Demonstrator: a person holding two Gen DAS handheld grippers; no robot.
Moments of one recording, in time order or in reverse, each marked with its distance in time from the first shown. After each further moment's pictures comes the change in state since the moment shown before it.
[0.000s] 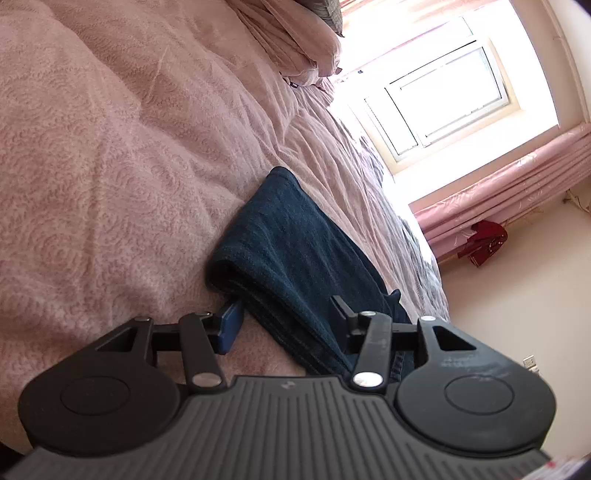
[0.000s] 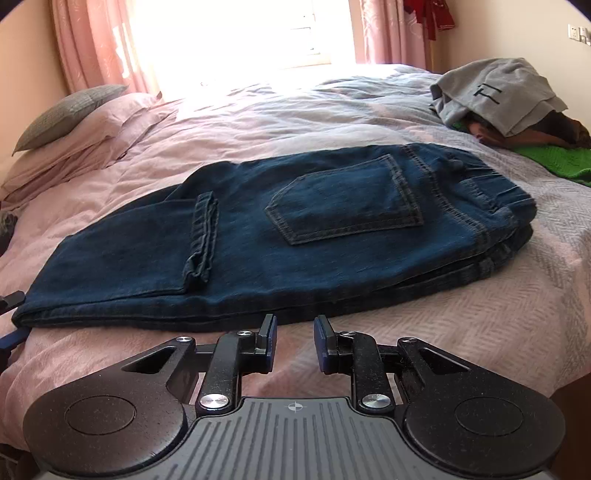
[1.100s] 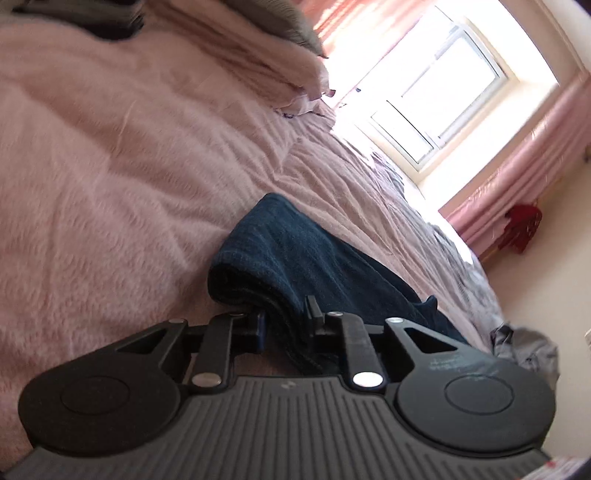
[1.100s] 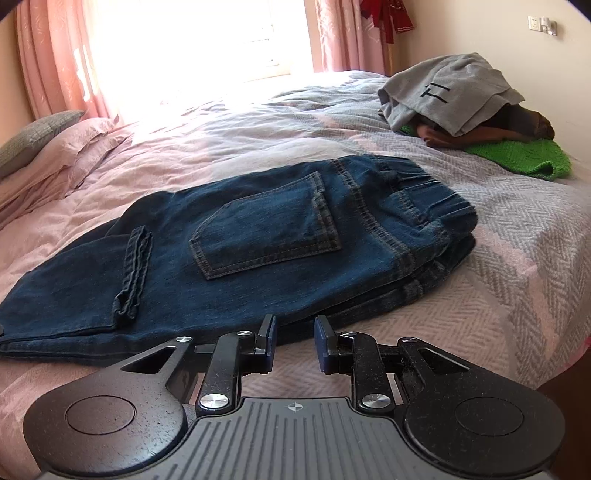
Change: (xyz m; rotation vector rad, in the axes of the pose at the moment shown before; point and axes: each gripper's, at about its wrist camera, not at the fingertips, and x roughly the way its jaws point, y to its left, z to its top) left arm 0.030 -0.047 -0.017 0.262 -0.157 0.163; right arm 0.000 -0.055 0.017 0.077 -0.042 -0.088
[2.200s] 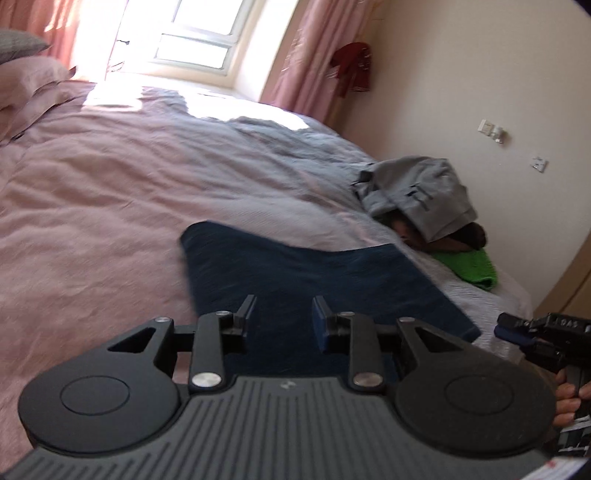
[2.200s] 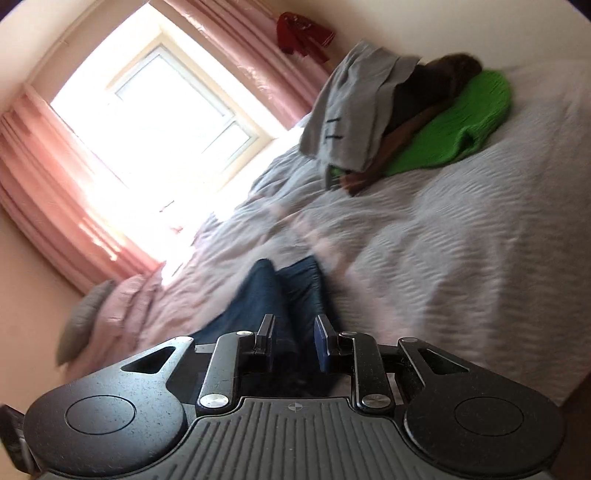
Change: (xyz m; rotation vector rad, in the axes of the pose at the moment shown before) left arm 0.065 -0.230 -0.066 0.569 0.262 -0.357; right arm -0.020 -0.211 0.057 0.491 -0.145 0.362
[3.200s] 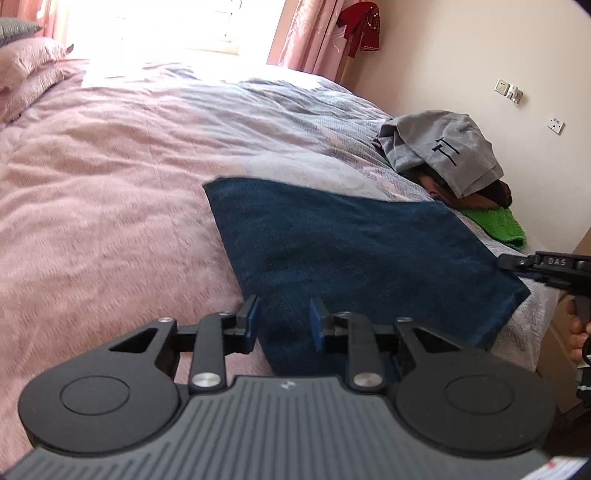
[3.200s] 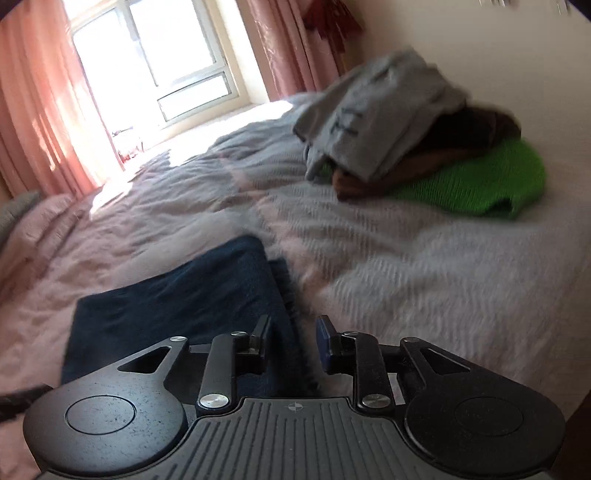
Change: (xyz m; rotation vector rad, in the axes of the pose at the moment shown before) left arm 0.027 0.015 -0.003 0.090 0.095 0.051; right arm 0.078 0.058 0.015 -0.436 0.015 -0.380
